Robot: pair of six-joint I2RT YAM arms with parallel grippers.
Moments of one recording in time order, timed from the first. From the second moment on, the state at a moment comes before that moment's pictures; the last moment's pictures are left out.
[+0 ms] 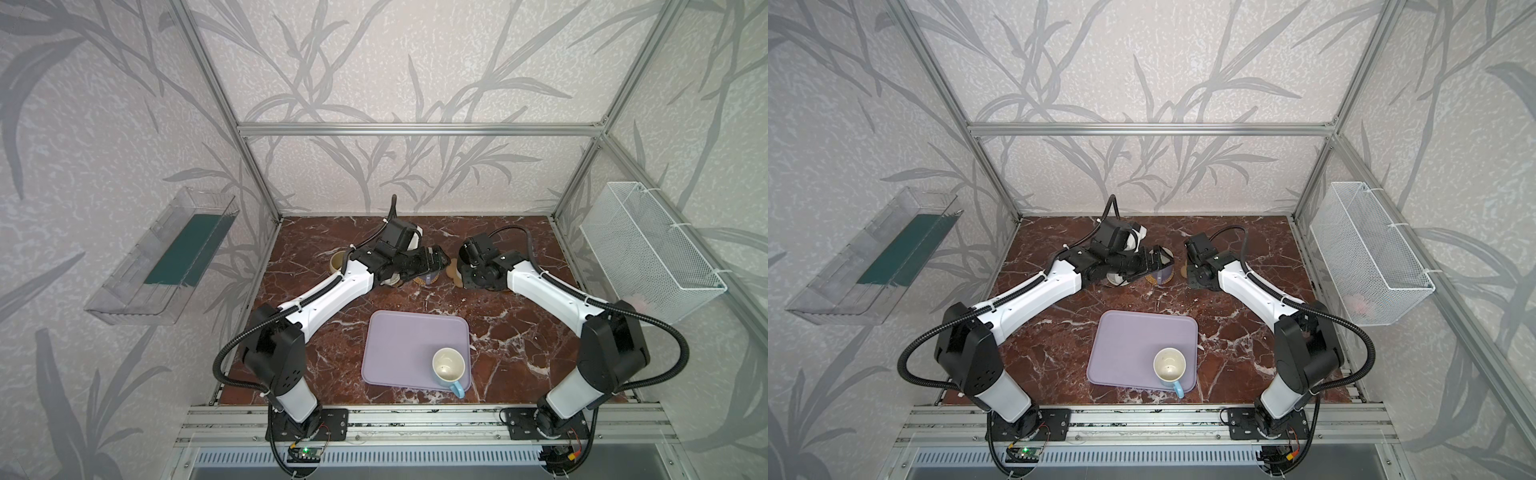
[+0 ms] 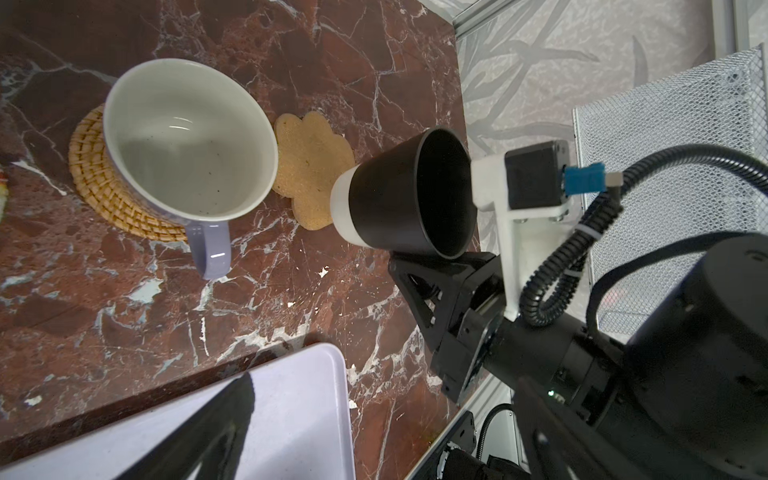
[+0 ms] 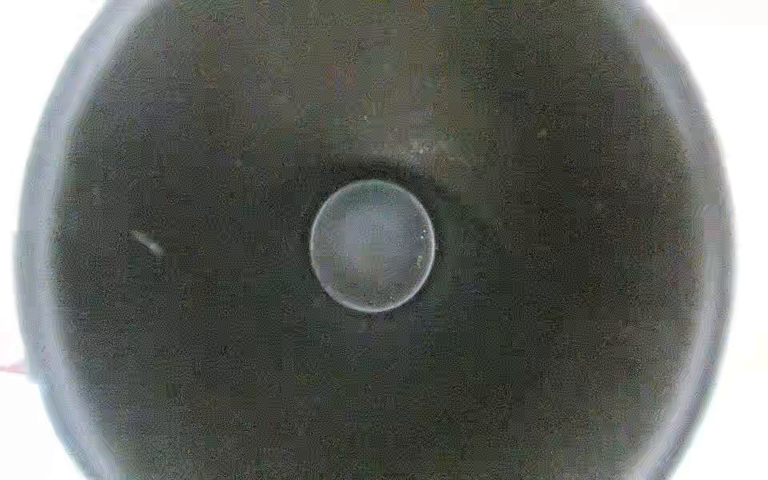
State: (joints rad) left arm -0.63 1.67 1.41 -0.43 0.37 -0.79; right arm 0.46 1.66 1.28 -0.71 0.20 0.37
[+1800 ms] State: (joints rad) left arm -0.63 1.79 1.47 -0.38 0.32 -0.82; right arm 0.44 1.91 1.36 -0.61 0.21 0.37
